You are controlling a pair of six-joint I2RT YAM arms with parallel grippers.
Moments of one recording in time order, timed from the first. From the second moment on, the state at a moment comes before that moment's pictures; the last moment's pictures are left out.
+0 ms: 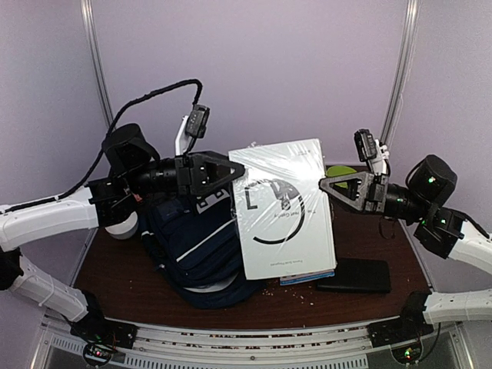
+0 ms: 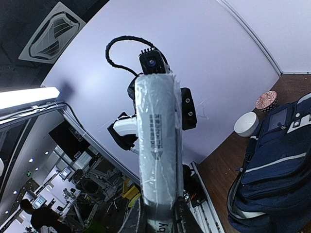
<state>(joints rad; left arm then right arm) -0.89 1.30 1.06 0.44 0.72 -0.67 0.77 0.84 0.75 0.31 -0.62 0.92</state>
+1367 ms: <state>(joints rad) -0.88 1.17 0.89 0.85 0.06 -0.95 0.95 0.99 0.61 0.70 -0.13 0.95</state>
